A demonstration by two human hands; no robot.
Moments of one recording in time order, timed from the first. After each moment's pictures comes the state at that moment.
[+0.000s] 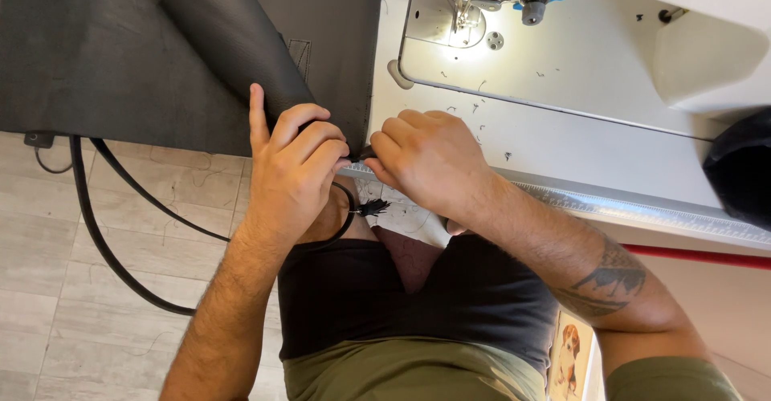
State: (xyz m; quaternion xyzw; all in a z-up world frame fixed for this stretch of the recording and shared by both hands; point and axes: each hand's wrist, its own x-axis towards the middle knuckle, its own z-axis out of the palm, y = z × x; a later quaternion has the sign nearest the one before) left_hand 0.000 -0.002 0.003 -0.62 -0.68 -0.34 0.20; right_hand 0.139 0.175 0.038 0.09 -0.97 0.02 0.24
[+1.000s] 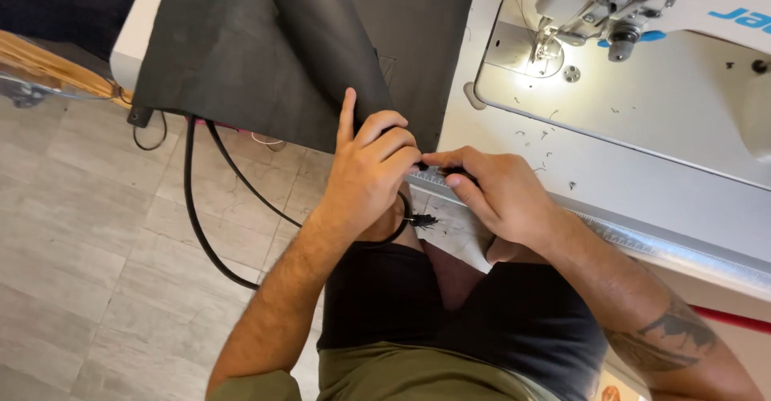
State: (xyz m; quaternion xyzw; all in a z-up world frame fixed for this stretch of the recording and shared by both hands) left_hand 0.001 0.002 0.005 -0.61 -0.66 -0.36 0.25; right_hand 0.158 0.165 0.065 0.06 -0.91 0.38 0.14
